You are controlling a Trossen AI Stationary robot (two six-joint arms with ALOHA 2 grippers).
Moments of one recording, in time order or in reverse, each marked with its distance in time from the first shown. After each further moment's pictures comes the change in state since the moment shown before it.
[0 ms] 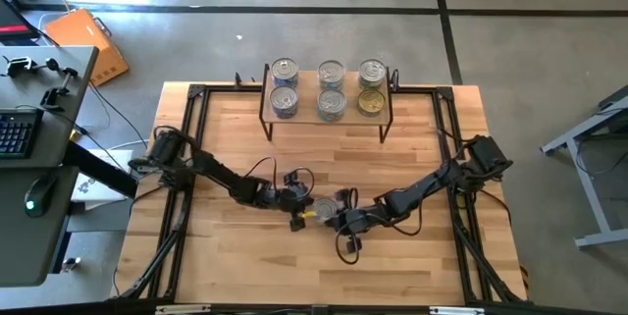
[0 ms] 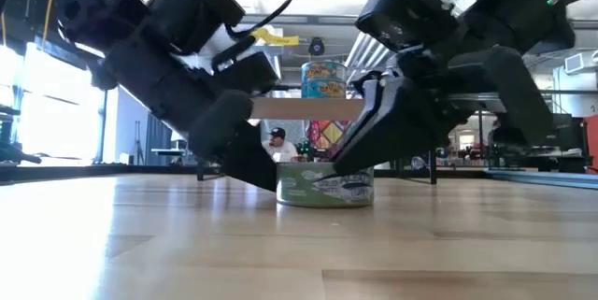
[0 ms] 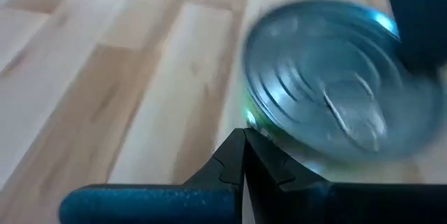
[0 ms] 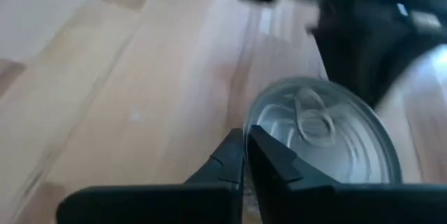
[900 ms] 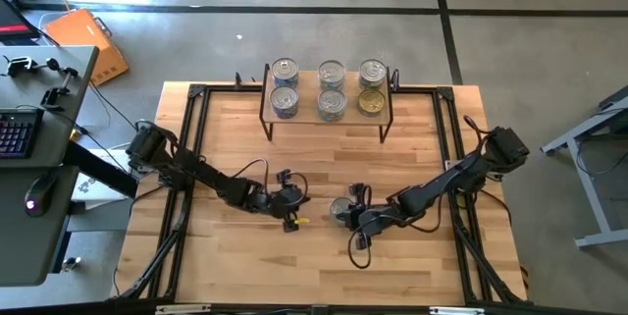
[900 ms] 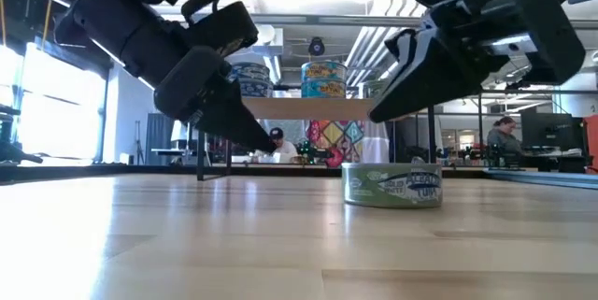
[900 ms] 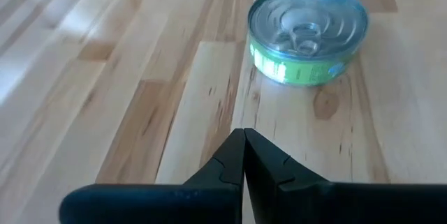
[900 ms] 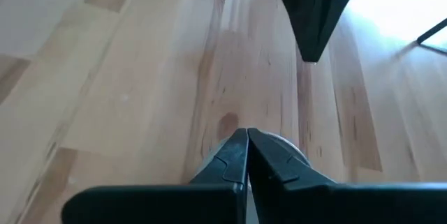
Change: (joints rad) left arm -0.069 -0.166 -0.002 -0.185 -0.160 0.082; right arm 0.061 -0.220 -0.007 -0.200 0.164 0.058
